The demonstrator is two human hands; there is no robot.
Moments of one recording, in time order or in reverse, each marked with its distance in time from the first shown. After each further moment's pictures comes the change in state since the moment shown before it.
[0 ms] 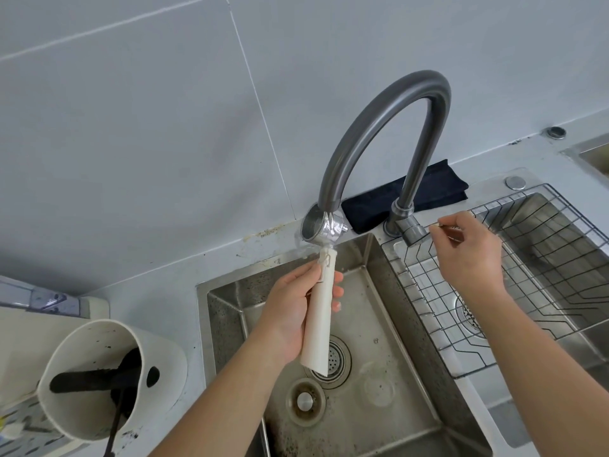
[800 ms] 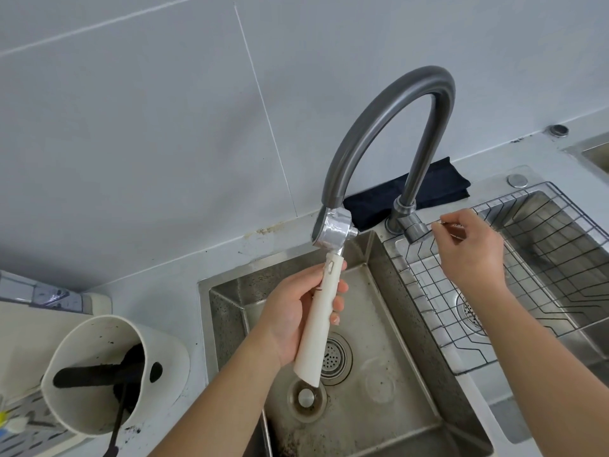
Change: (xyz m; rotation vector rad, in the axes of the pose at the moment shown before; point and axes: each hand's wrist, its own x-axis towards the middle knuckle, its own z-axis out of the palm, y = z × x) left_hand -0.004 -0.002 -0.012 -0.006 -0.222 -0.051; right_hand 0.000 0.001 0.002 -0.007 0.020 -0.006
